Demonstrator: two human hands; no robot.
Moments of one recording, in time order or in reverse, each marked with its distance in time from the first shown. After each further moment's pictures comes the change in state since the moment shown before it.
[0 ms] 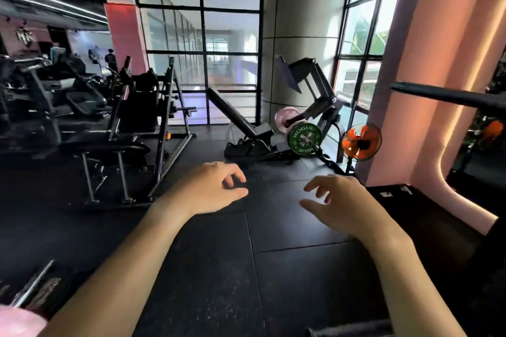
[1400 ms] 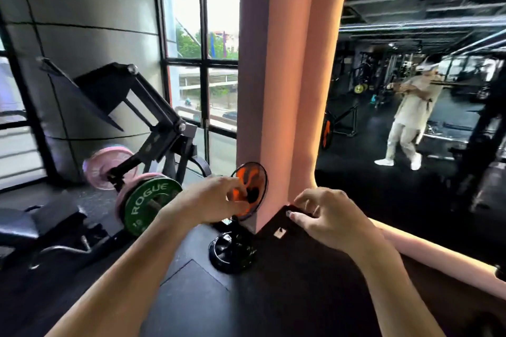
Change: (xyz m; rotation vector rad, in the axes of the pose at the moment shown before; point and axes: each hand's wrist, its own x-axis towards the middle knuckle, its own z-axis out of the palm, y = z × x) left_hand 1.240 0.030 0.303 -0.062 -0.361 0.727; right_hand 0.903 0.572 0.026 -0.184 0.288 0.617
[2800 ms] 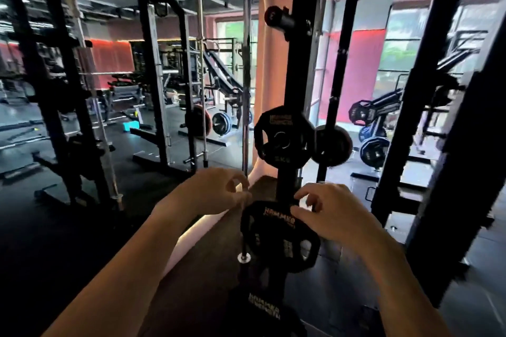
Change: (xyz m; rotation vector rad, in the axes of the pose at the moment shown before) left_hand 0.743 0.522 0.276 -0.318 -0.585 1.629; right_hand 0.202 0.480 -0.183 -0.534 0.745 1.442
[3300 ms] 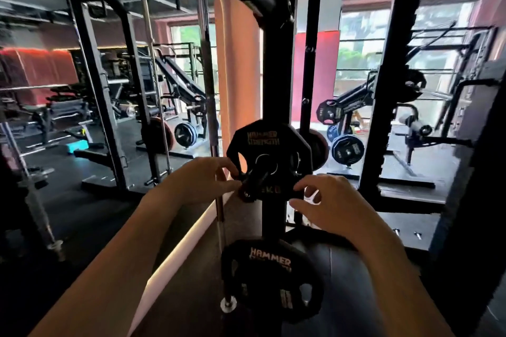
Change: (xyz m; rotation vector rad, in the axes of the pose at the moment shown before) left_hand 0.230 -0.083 0.001 -0.065 0.005 0.124; right_hand 0.175 0.072 0.035 0.008 0.153 0.152
